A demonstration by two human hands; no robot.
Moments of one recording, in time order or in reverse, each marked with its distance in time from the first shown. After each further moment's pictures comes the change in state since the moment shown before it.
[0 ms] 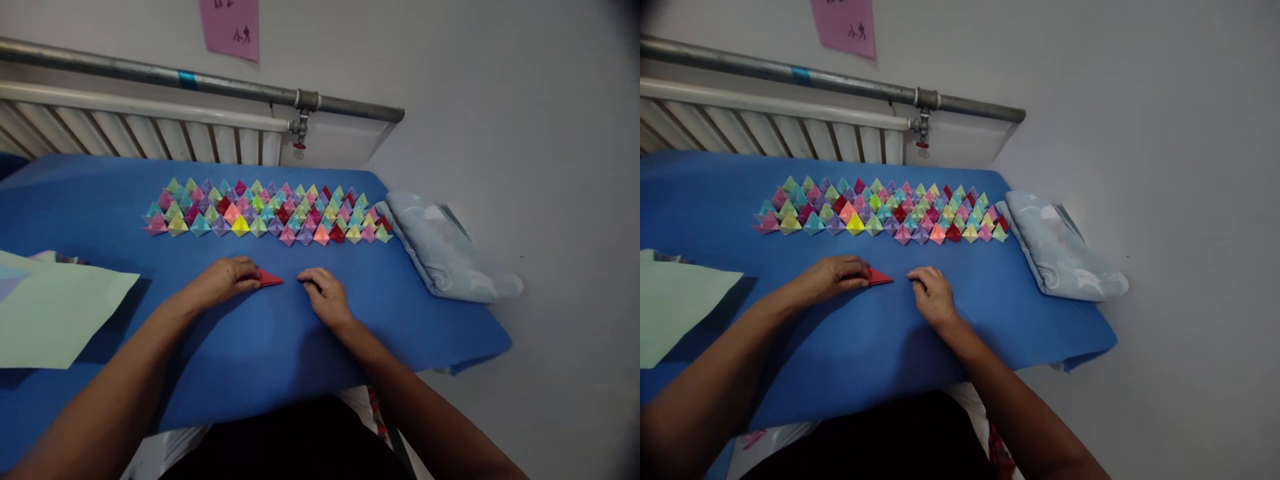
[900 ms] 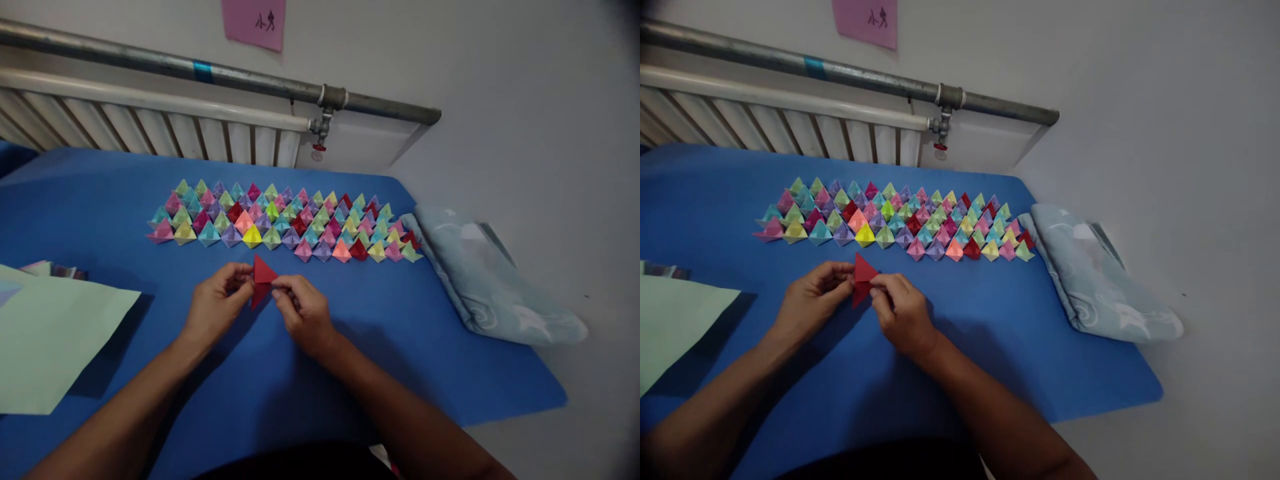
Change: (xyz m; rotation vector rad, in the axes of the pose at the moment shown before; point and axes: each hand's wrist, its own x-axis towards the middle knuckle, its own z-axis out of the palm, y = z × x) left_hand -0.006 0.032 0.005 -0.681 0.671 -0.682; right_hand 0.038 -0.051 0.048 0.280 0.023 -0.064
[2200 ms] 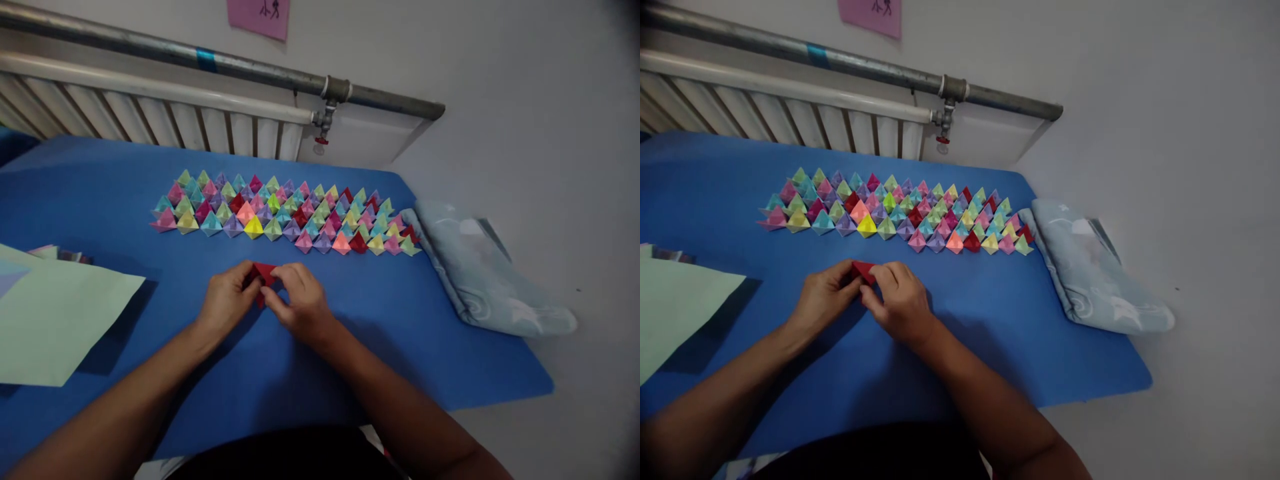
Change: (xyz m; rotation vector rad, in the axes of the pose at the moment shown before) left_hand -0.007 -0.007 0.009 0.308 -0.051 0.186; right_hand -0.005 -0.005 0.003 -0.437 -0.051 -0.343
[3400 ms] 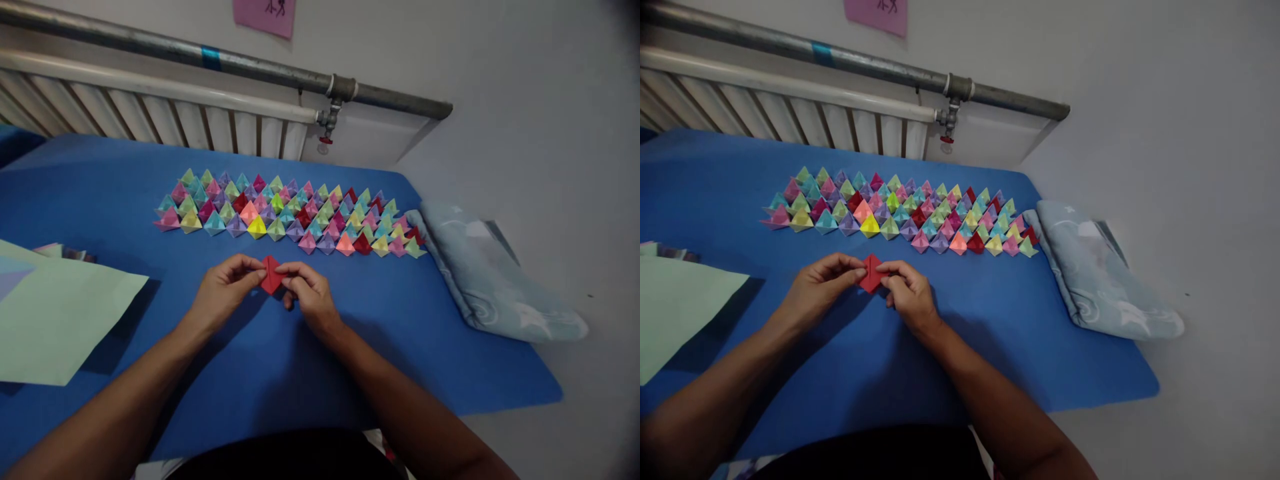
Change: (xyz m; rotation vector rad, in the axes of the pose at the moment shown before) left_hand 0.004 0.008 -0.011 -0.557 -0.043 -0.214; right_hand 0.010 0.007 0.003 0.934 -0.079 0.767
